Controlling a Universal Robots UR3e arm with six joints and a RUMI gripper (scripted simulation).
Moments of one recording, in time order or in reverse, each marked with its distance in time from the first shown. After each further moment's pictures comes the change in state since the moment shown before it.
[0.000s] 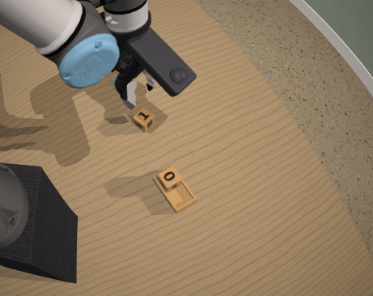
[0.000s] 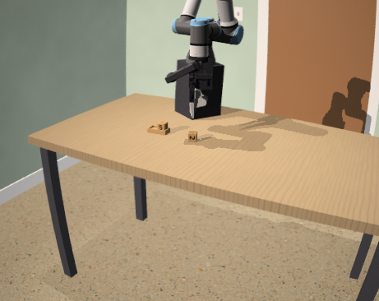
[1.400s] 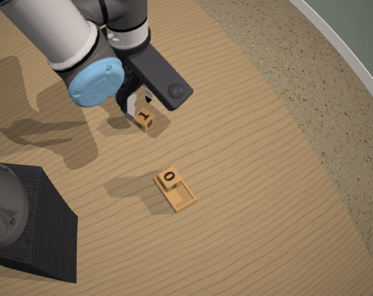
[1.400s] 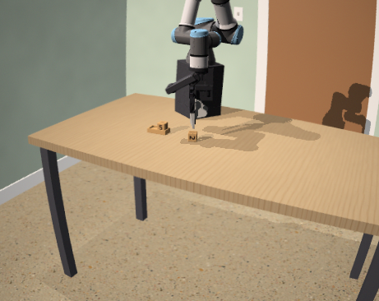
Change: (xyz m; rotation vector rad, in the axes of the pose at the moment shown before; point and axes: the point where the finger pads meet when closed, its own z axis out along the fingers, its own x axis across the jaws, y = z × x) arm 0.004 0.002 0.040 -0.006 0.015 0.000
